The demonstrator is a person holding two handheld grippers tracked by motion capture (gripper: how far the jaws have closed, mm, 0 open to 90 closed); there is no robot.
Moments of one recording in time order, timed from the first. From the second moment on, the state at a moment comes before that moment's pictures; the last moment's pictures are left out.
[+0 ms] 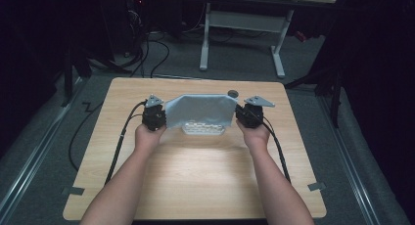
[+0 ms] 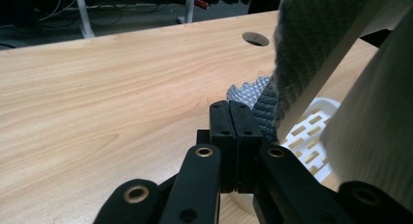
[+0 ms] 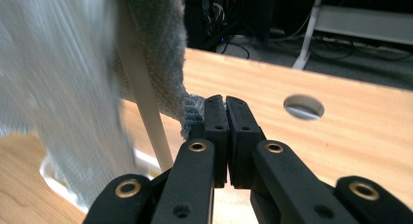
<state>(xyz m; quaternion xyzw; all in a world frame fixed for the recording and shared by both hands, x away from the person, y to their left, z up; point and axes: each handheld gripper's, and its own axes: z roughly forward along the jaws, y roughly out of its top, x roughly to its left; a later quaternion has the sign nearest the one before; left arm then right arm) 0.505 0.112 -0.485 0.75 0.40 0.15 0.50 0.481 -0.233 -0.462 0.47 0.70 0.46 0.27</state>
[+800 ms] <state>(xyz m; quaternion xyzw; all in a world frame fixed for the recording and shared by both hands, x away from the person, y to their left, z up) 0.499 0.116 -0.486 0.74 0.41 0.16 0.51 0.477 -0.243 -0.484 0.49 0.71 0.44 0.26</state>
